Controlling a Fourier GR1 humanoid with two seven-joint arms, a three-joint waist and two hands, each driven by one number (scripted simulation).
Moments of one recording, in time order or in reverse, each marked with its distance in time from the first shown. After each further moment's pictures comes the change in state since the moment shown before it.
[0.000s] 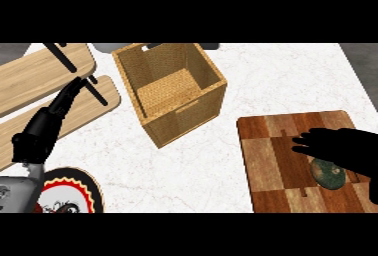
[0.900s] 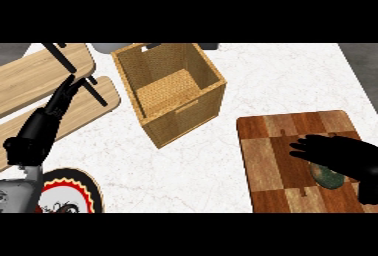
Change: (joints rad) left arm 0.018 -0.063 0.072 -0.060 -0.062 -0.068 0.019; right arm 0.074 0.142 -0.076 0.168 0.194 -0.145 -0.157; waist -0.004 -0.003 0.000
